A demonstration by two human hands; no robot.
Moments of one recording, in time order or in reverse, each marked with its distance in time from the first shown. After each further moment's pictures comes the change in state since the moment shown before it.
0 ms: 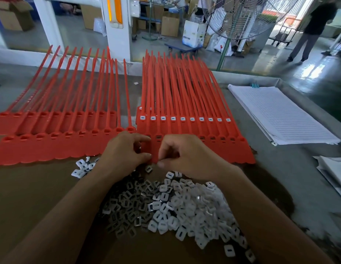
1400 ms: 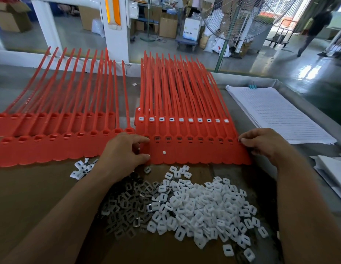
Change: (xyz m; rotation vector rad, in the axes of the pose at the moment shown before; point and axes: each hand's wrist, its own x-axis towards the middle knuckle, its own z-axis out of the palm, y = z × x) left_hand 0.003 -0.003 0.003 -0.011 0.026 0.007; right_hand -0.049 0.117 -0.102 0.214 0.498 0.733
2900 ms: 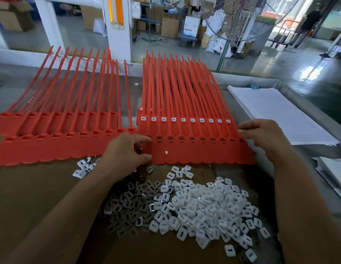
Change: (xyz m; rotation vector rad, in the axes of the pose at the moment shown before) left_hand -0.001 0.001 -0.003 -0.052 -0.023 0.001; right_hand -0.015 -0.027 0.011 0.005 0.173 -0.130
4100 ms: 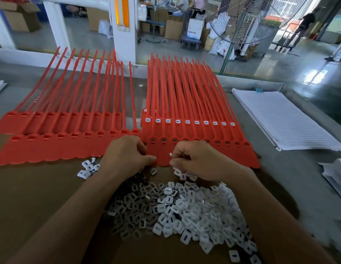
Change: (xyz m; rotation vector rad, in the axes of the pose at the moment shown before) left_hand -0.002 0.003 -0.002 0.137 0.022 -0.144; right_hand -0.065 -0.049 0.089 -0.288 -0.714 -0.578
